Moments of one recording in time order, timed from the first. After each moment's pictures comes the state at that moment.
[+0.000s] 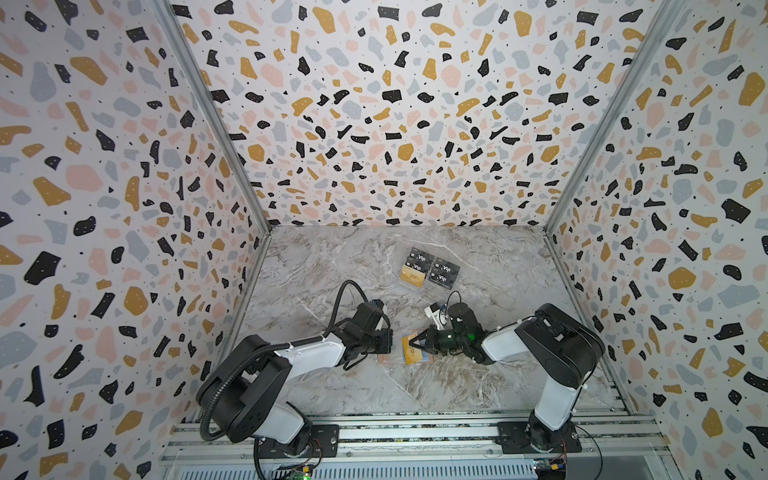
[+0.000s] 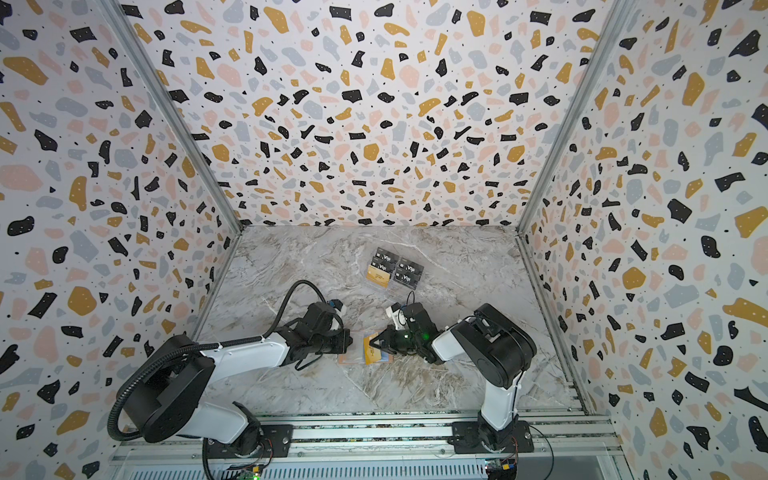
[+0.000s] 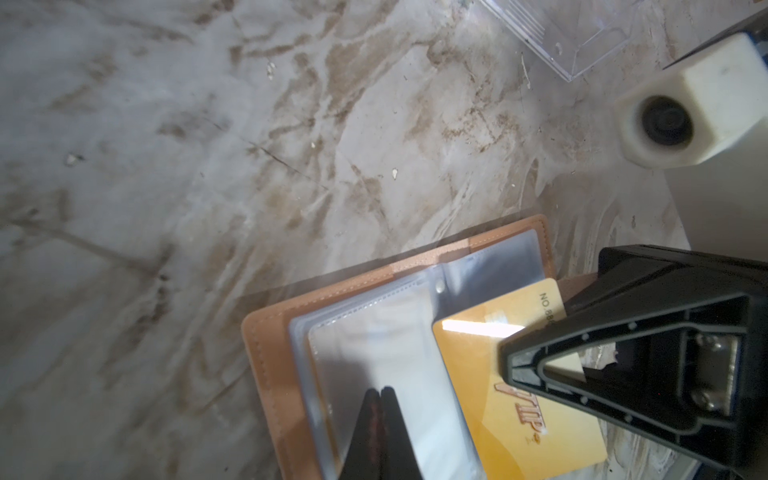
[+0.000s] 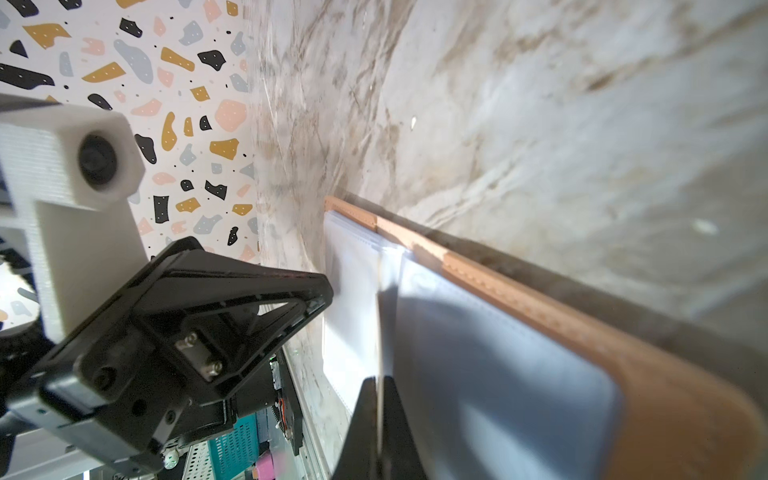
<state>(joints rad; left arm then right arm) -0.65 1.47 0.59 -0.04 0.20 -0.56 0.68 1.80 0.57 0.62 -0.67 0.96</state>
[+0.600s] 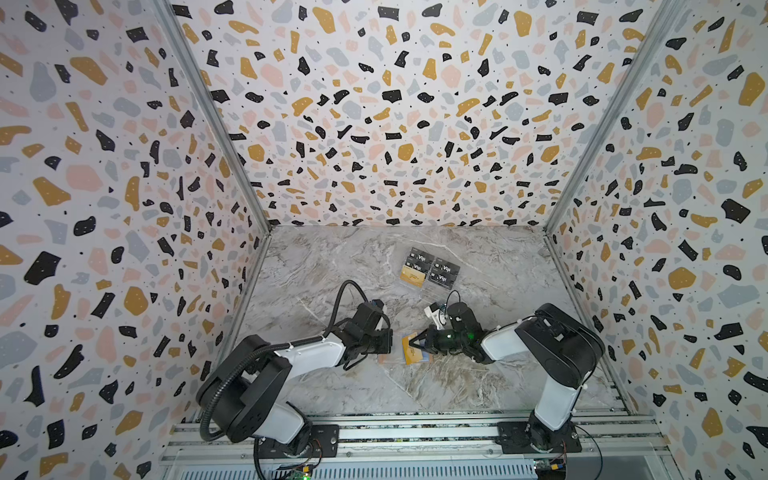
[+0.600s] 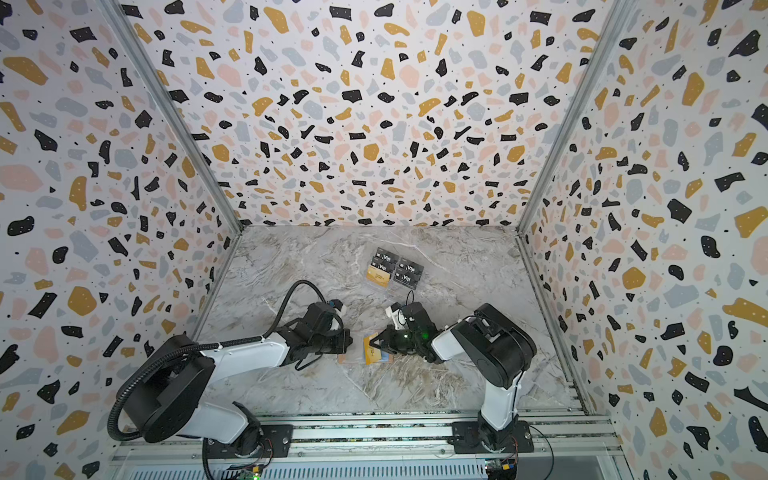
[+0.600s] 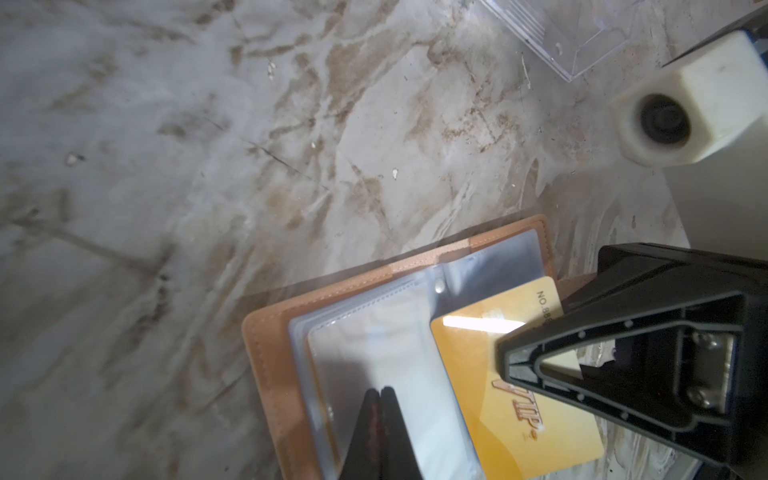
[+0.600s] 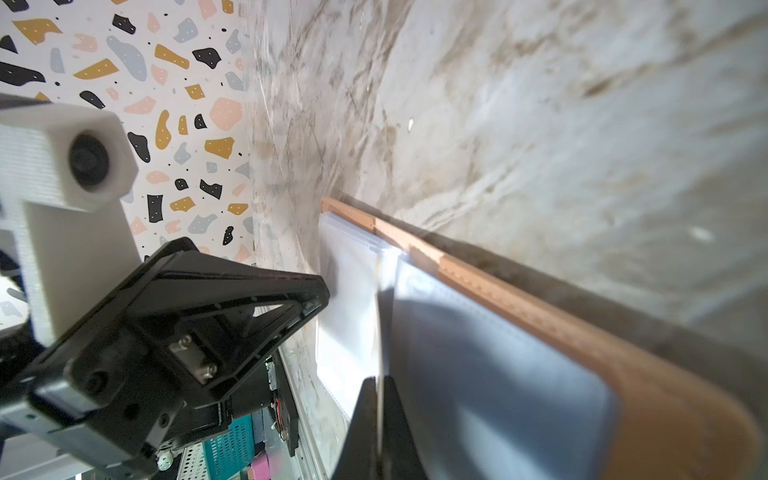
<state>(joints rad) -0.65 1.47 0.59 -0.04 0.20 -0.56 0.68 1.80 0.58 0.60 -0.66 0.95</state>
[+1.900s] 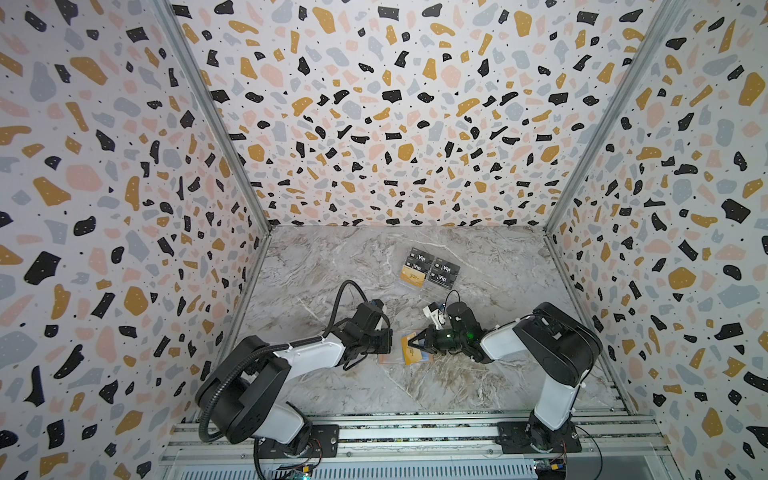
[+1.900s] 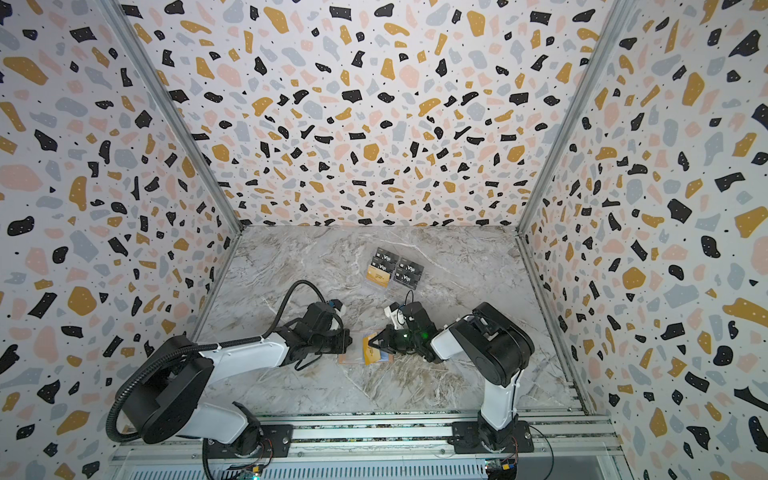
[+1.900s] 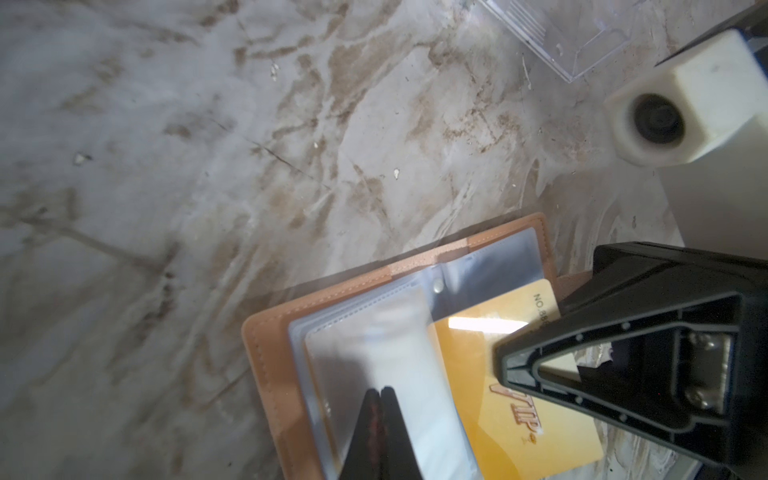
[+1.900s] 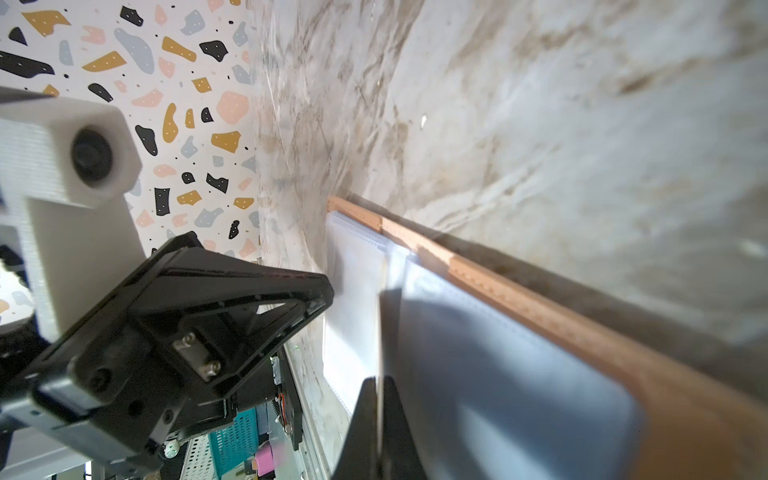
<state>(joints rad) -0.65 1.46 0.59 -0.05 0.19 -0.56 0.68 1.83 0.59 0.63 -0.69 0.95</state>
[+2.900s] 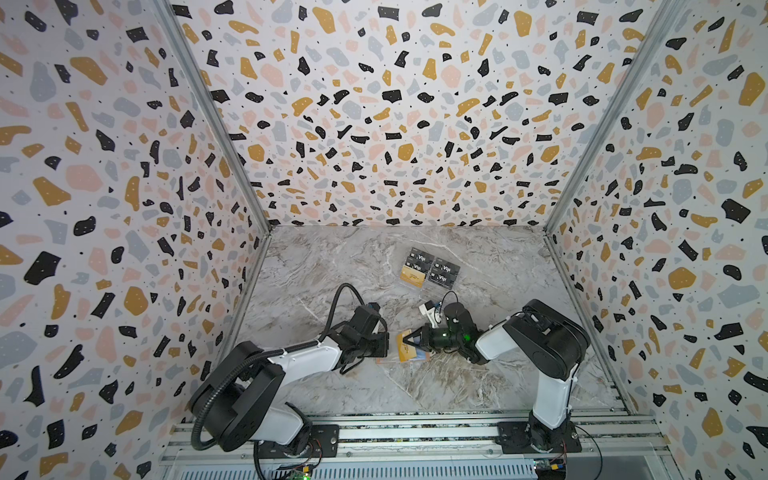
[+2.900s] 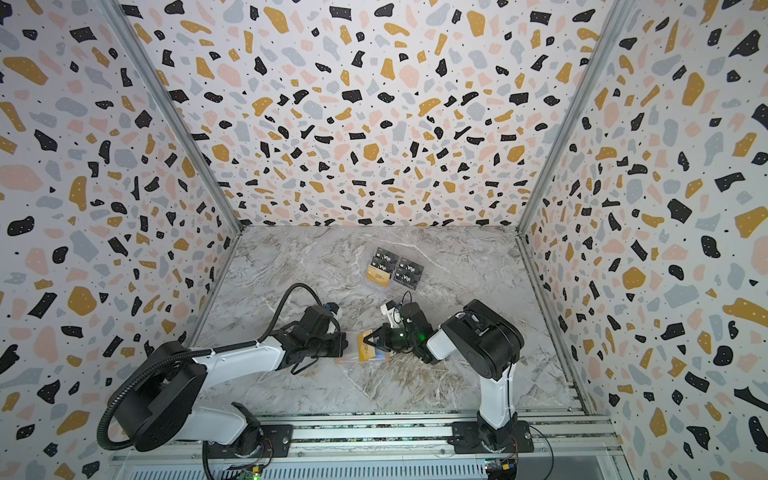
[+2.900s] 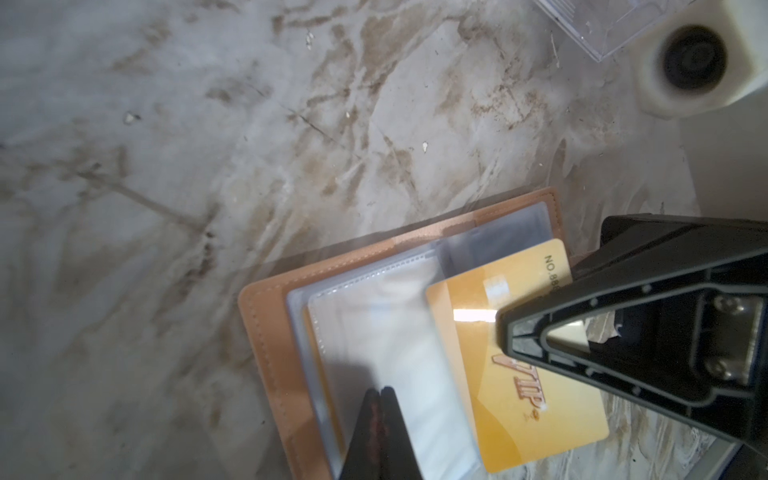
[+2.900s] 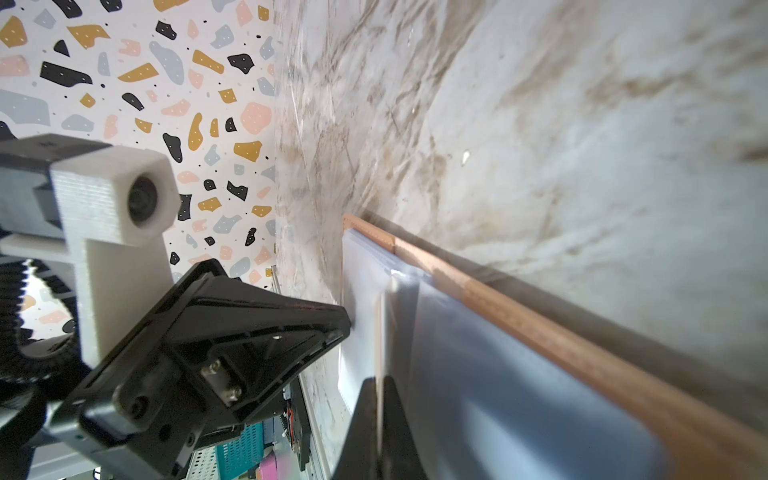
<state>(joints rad) -0.65 1.42 0.56 -0.08 0.16 -0.56 0.70 1.89 0.60 0.78 -0.68 1.01</state>
